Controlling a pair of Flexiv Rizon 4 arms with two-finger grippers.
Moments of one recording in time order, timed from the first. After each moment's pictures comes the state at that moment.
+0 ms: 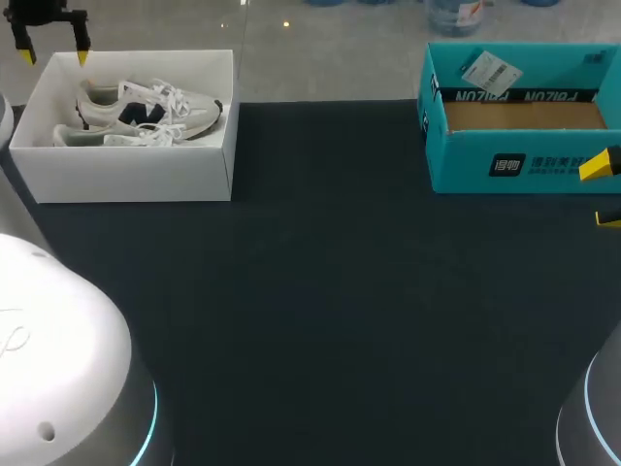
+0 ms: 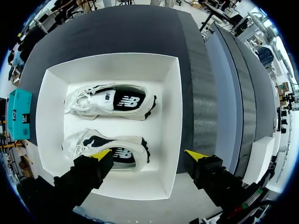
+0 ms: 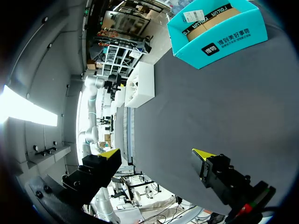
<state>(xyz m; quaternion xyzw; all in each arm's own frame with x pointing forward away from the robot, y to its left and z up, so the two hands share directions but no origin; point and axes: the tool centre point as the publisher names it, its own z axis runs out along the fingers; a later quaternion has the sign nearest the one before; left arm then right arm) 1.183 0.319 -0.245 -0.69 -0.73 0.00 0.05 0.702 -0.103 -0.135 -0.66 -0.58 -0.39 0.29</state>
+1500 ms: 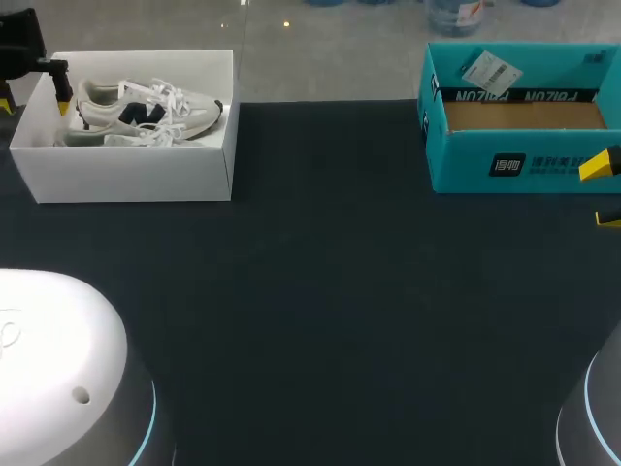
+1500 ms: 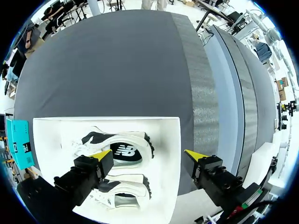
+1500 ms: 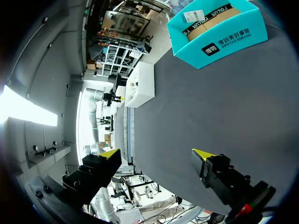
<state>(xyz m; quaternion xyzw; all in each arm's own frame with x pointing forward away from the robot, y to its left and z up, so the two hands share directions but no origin) 1.060 0.313 -0.259 -0.71 -0.70 -0.01 0.04 0.702 -0.103 -0.135 -0.66 -0.58 -0.39 0.29</state>
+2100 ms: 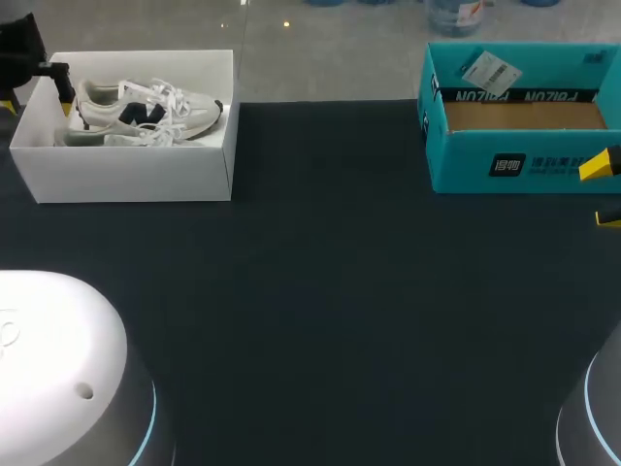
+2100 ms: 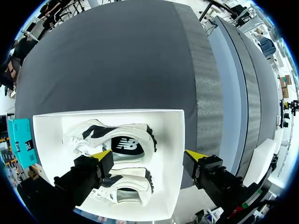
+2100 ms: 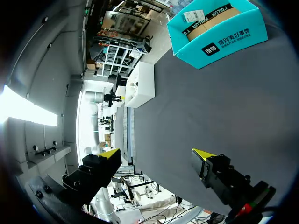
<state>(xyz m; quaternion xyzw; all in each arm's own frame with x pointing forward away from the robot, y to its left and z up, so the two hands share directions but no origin) 1.066 0.311 -0.263 -0.71 -0.70 -0.03 0.00 0.702 -0.103 -0.135 -0.66 -0.58 -0.39 0.29</state>
